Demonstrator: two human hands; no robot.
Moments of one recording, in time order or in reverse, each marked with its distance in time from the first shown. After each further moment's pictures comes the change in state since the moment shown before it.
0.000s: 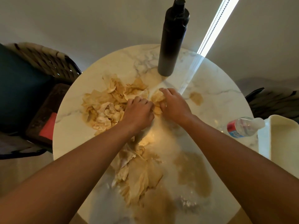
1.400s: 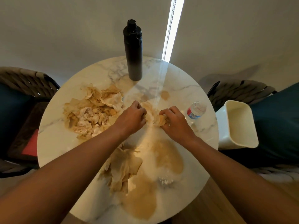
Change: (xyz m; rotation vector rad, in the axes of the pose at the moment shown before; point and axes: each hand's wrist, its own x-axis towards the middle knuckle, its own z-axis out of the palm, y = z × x) left_hand -0.031 0.077 -0.025 -0.167 -0.007 0.161; right_hand -0.154 0.041 -0.041 0.169 0.264 -0.011
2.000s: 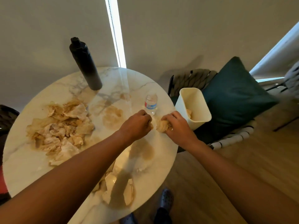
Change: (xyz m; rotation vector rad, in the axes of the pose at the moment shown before) left_hand -0.018 0.157 0.014 -0.039 -0.141 0.346; right_hand -0.134 0.037 -0.101 -0.020 0.118 0.244
